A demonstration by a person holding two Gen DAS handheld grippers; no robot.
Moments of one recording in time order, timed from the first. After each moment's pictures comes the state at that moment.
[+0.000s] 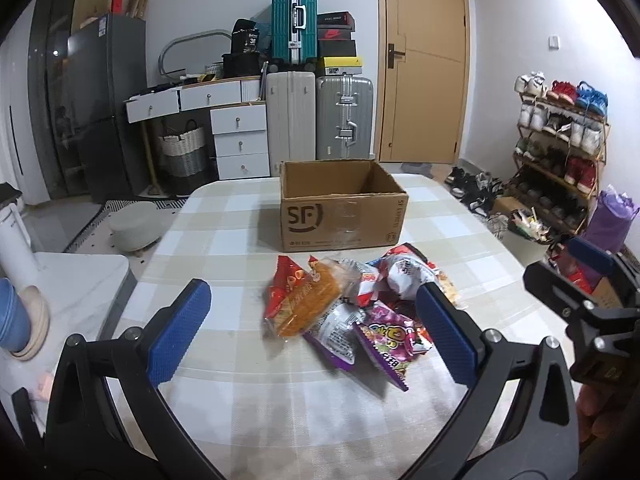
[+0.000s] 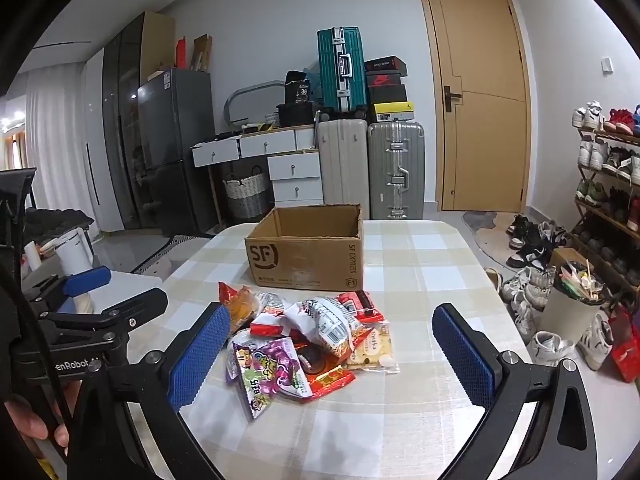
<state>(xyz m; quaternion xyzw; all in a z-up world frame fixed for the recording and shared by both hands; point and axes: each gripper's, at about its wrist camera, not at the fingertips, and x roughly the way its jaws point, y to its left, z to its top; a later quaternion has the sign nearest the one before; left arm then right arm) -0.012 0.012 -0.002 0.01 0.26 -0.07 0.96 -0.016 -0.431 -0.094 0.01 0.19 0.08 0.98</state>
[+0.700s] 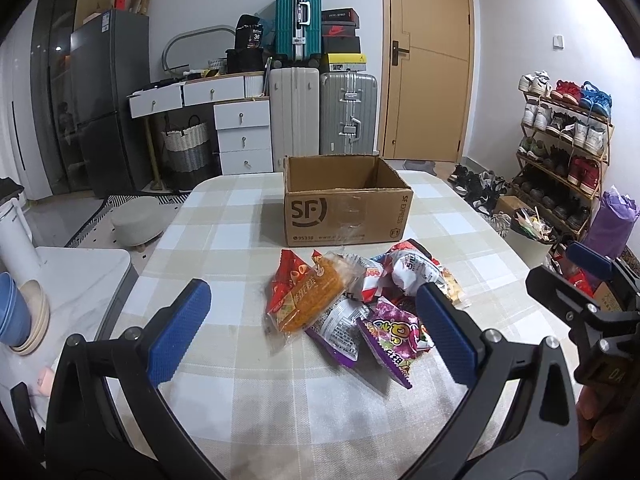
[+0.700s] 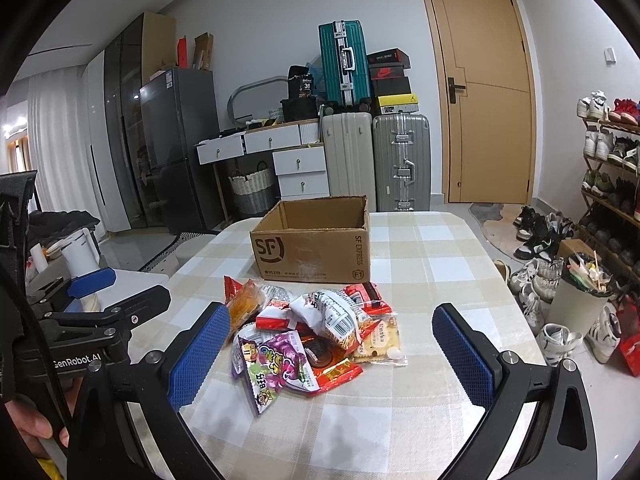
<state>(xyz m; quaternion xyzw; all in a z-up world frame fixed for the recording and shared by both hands) -0.011 0.013 -0.008 0.01 0.27 -0.06 0.96 -0.011 -0.433 -0.101 0.03 0.20 0.09 0.97</state>
